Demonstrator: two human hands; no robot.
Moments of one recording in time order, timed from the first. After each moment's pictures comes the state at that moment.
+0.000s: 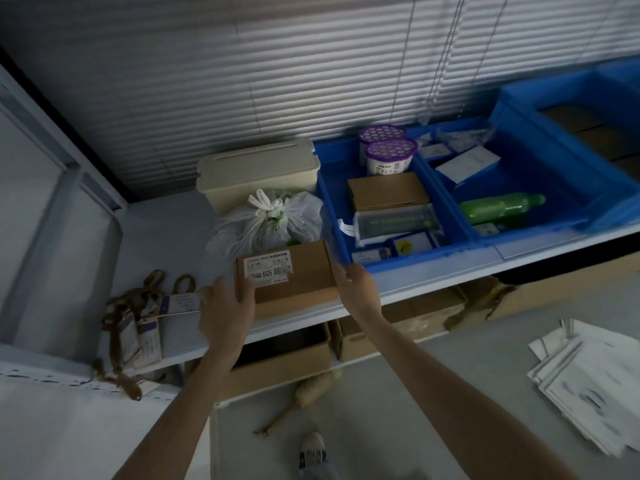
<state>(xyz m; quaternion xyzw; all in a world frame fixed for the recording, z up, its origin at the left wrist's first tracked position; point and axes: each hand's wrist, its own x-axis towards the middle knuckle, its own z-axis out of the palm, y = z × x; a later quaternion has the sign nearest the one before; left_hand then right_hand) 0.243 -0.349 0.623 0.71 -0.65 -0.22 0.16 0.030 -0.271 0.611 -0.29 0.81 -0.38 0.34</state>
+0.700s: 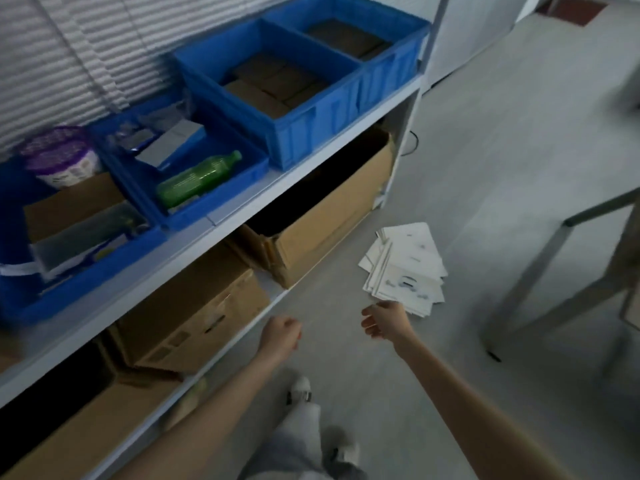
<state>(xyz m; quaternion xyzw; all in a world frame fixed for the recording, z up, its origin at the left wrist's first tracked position) -0.195 0.060 0.534 0.43 -0.73 -0.52 -0.13 -0.328 0.250 0.542 0.10 0.80 -0.45 0.39</state>
